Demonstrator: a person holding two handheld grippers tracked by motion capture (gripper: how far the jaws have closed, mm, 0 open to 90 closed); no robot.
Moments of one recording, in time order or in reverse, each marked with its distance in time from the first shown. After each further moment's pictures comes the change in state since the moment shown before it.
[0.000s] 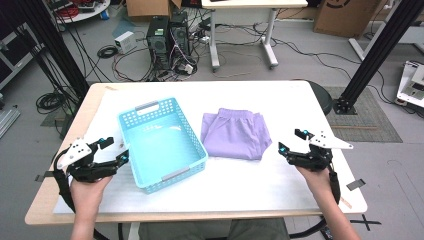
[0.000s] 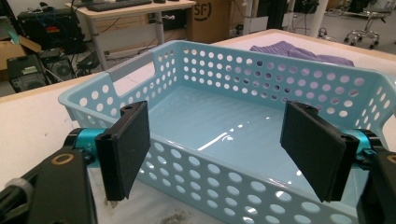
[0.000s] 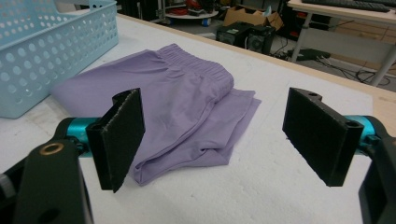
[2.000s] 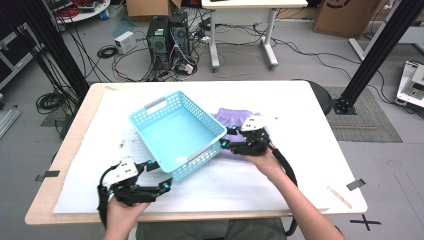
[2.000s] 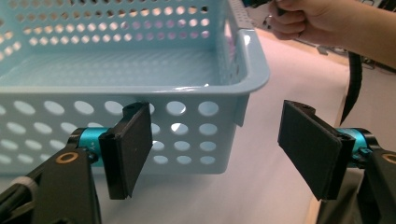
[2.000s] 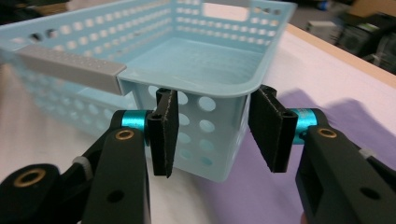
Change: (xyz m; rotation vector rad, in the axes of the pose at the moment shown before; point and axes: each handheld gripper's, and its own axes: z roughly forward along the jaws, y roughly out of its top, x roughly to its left) left arm -0.114 0.000 0.042 0.088 -0.300 -0.041; right arm 0.096 0.070 0.107 0.125 0.405 -0.138
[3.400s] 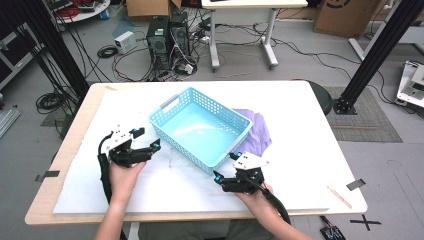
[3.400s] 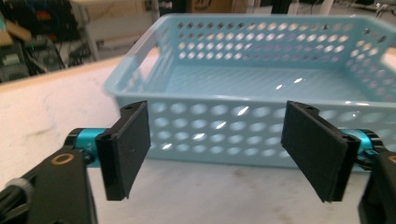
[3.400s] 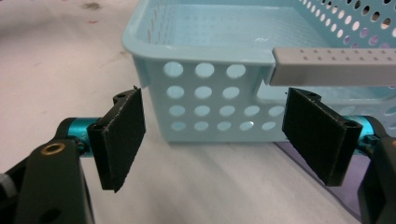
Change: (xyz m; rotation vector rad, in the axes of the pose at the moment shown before) left arm 0.097 0.012 0.019 -0.049 0.306 0.014; right arm 0.086 -0.055 0.004 0.046 -0.219 0.068
